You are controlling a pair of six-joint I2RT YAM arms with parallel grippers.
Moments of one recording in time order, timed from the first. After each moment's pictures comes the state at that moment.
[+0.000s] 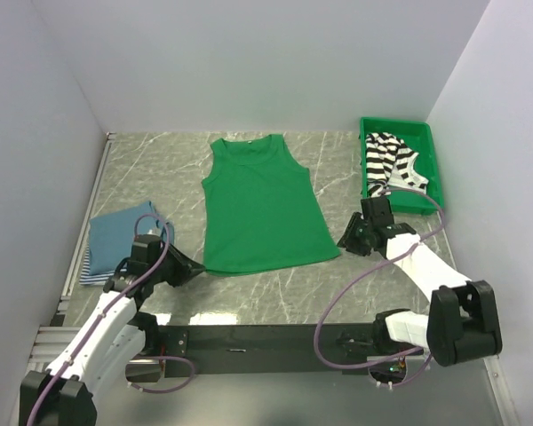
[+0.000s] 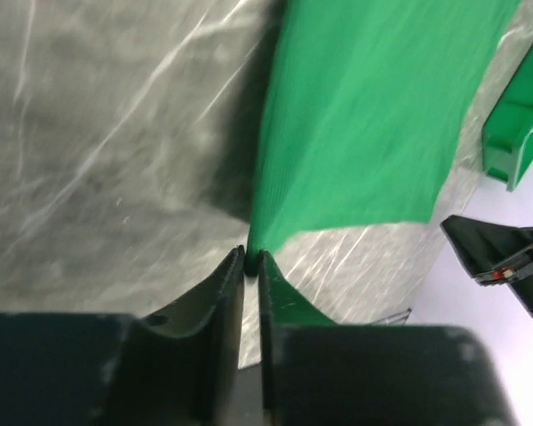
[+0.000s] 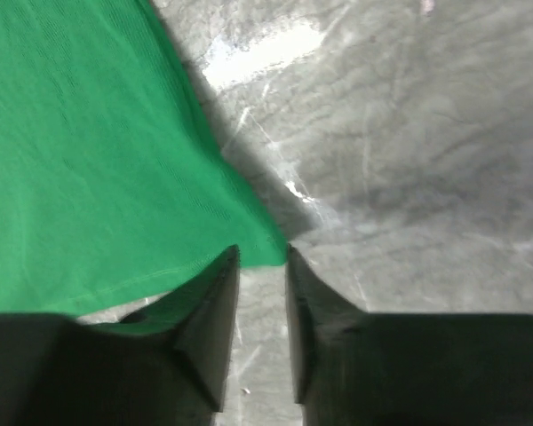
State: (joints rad) left arm -0.20 0.72 0.32 -0.39 0.29 -1.05; right arm 0.17 1.23 0.65 -0.43 -0.07 0.63
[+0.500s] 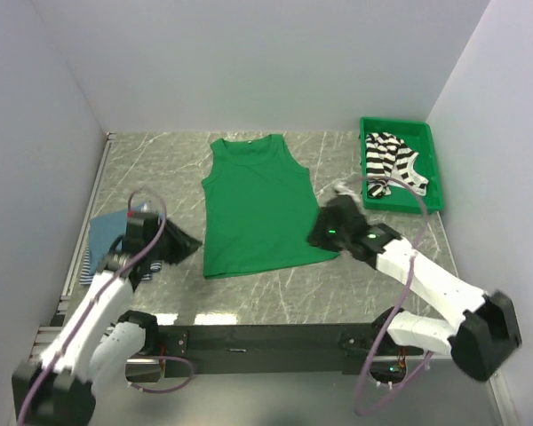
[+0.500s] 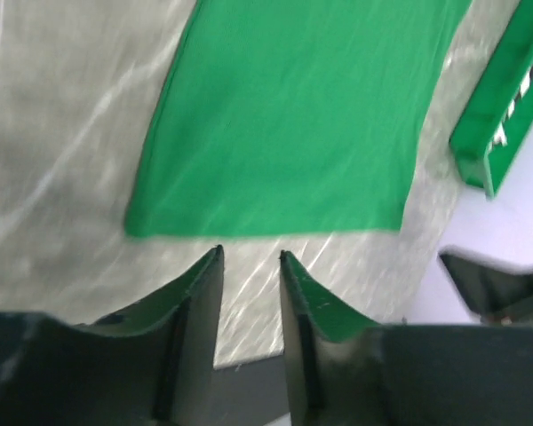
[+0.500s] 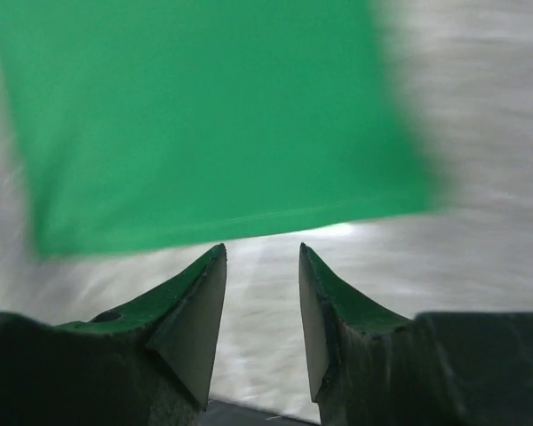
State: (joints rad) left arm -0.22 0.73 0.50 -0.52 0.23 -1.03; right arm 0.50 1.07 0.74 -0.52 0.08 0.72
